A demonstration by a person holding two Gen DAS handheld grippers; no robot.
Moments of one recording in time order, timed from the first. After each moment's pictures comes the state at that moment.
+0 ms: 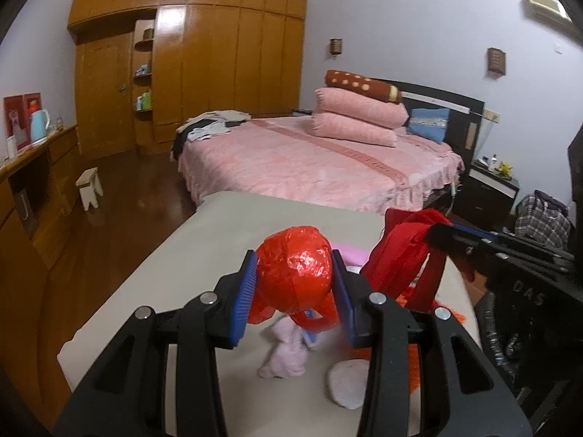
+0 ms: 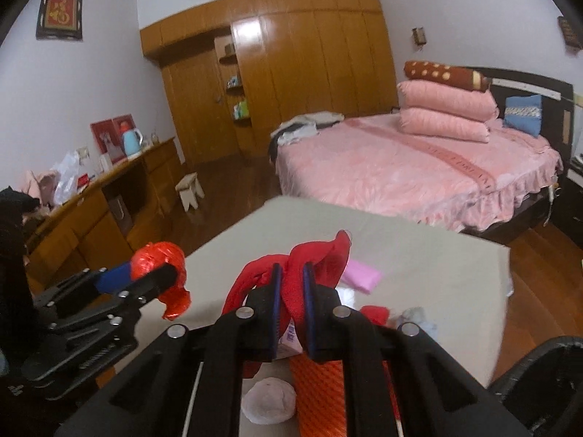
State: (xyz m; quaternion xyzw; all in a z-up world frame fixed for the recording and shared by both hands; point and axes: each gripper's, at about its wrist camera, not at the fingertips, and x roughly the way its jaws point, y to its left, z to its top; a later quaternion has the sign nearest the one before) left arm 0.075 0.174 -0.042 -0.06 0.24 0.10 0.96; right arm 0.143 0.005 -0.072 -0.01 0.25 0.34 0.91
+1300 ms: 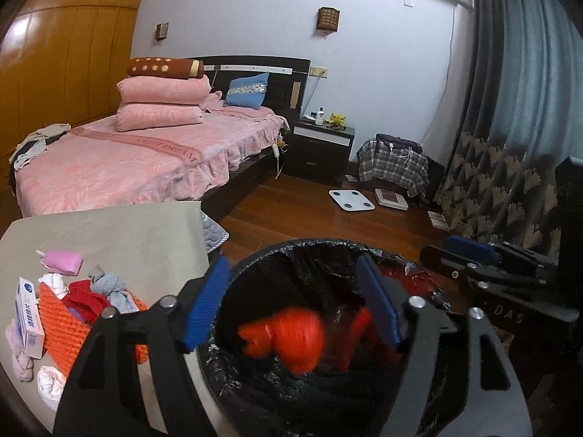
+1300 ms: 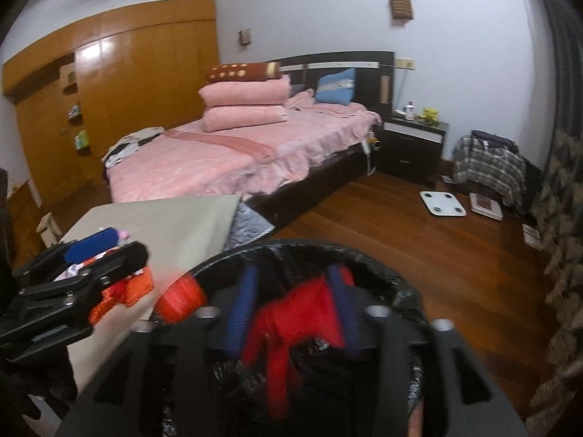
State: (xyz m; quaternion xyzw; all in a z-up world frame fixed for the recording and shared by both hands) left arm 0.112 -0.116 -0.081 -0.01 0.26 -0.22 0.94; right arm 0.072 -0.312 -0.099 0.04 0.28 0.01 0.96
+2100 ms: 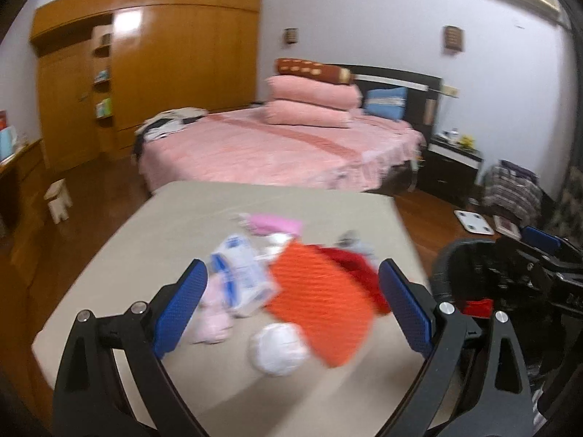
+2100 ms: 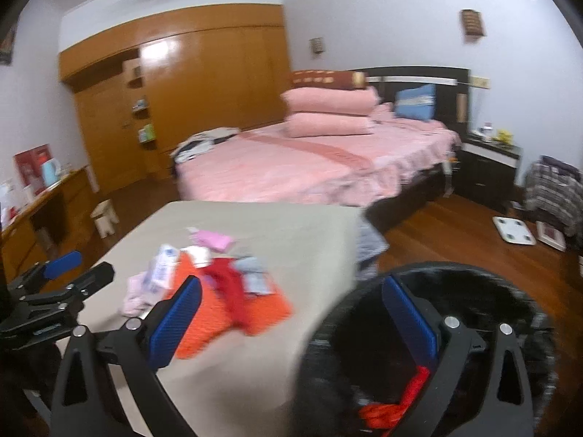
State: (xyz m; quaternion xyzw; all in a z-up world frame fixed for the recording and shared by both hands) left arm 0.060 0.114 -0.074 -0.03 0.26 0.04 0.96; right arm 0.091 -0.120 -0.101 0.01 0.25 0.18 0.95
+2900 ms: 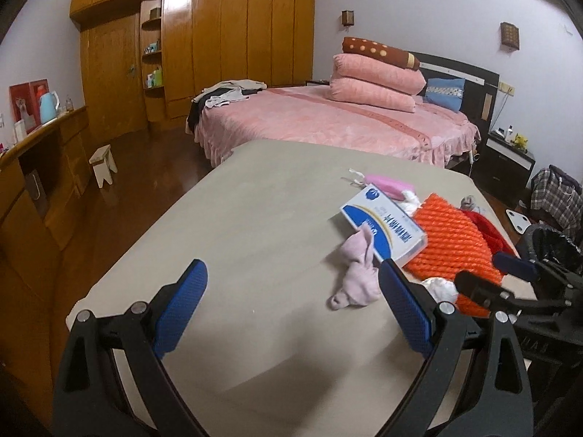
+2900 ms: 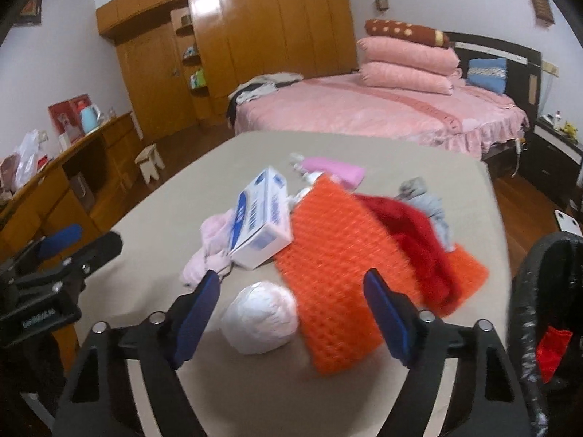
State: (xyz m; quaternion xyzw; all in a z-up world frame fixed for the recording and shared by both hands) left arm 0.035 0.230 -0.117 -0.05 0.30 0.13 0.94; right arm 0.096 0.040 -0.180 -0.02 0.34 0.27 0.90
